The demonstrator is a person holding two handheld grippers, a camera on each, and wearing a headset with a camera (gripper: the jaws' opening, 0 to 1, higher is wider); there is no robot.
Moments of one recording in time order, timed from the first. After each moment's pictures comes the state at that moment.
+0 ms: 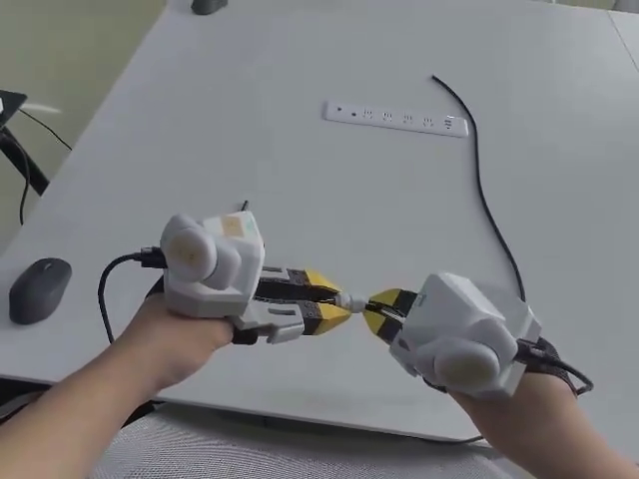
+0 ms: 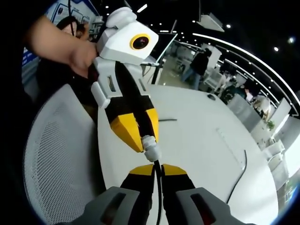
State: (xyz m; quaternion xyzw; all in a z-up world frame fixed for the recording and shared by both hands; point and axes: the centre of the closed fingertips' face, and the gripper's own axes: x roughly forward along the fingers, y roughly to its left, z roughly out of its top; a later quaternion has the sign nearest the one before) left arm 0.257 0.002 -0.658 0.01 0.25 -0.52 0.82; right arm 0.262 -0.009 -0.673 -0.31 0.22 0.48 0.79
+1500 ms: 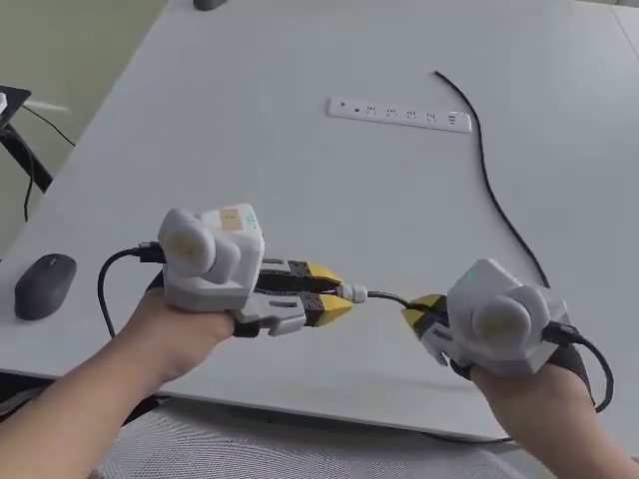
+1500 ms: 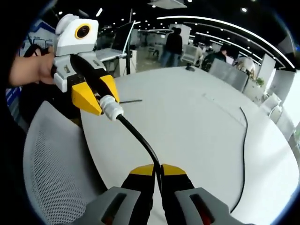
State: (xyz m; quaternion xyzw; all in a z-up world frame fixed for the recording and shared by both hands) left arm 0.259 0.009 -0.652 0.01 0.23 -0.52 0.82; right arm 0.283 -0.062 -0.715 -0.19 0.33 0.38 0.84
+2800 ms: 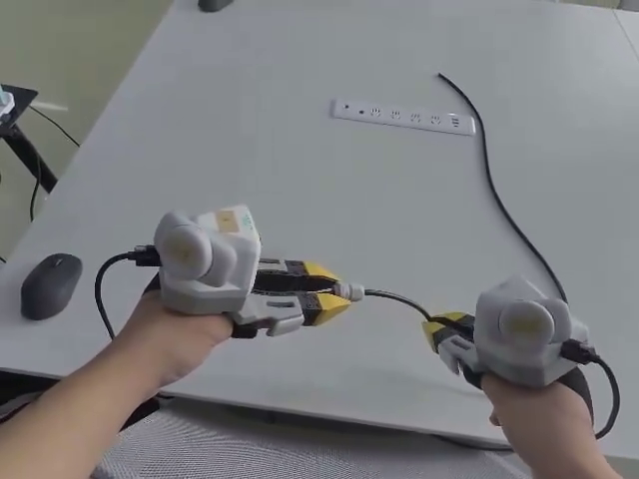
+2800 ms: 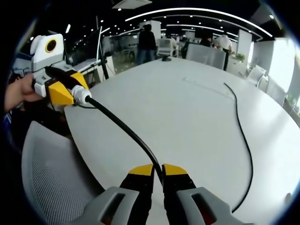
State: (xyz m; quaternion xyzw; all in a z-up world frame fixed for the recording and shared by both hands) left arm 0.259 0.021 -0.649 0.01 0.23 -0.51 0.83; right arm 0.283 -0.083 -0.734 -0.11 0.36 0.31 0.87
